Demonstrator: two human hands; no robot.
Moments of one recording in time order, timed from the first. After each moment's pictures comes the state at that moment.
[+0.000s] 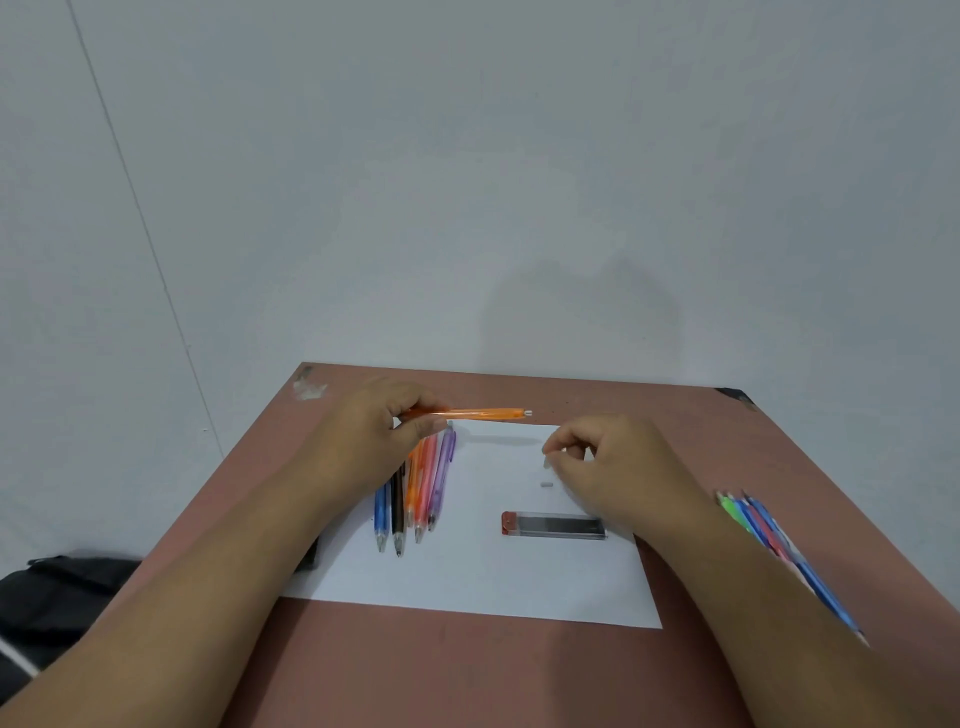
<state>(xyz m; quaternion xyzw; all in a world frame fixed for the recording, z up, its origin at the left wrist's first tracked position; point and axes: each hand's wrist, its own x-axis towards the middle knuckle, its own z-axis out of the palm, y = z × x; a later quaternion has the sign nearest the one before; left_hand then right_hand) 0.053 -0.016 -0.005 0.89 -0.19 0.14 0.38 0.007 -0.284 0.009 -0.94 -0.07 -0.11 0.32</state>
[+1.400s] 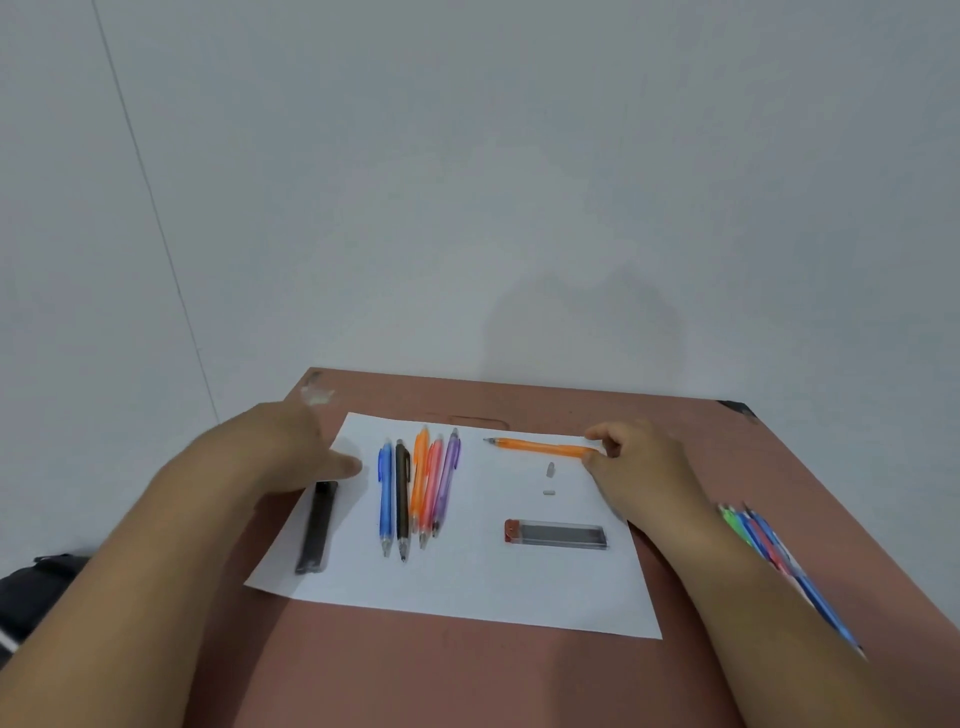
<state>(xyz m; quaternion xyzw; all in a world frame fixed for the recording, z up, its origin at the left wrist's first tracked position) 0.029 0.030 0.043 0.99 0.09 -0.08 0.09 0.037 -0.310 -0.016 -0.95 0.03 -0.15 0.28</state>
